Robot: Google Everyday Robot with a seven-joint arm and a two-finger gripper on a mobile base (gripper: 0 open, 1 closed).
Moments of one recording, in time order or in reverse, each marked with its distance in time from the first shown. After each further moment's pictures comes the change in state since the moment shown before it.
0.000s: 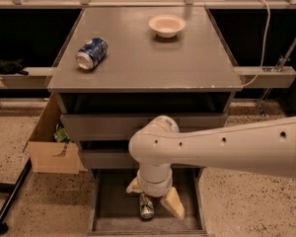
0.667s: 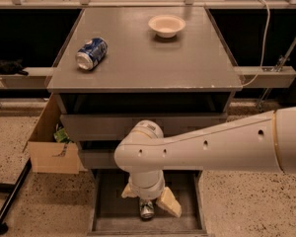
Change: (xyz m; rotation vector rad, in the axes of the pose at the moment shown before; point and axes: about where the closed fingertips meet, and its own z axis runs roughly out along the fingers) arm -0.005 -0.011 0.007 -0.065 0.094 -0.134
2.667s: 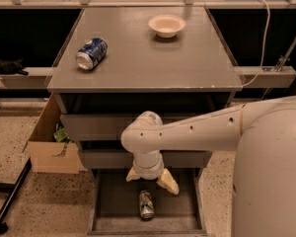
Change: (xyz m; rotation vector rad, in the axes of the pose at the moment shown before) arm 0.078 -0.032 0.044 -0.004 -0.008 -0.047
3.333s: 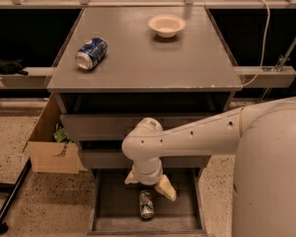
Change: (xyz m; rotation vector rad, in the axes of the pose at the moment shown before) arm -0.006 -0.005 0.015 0.032 0.010 0.050
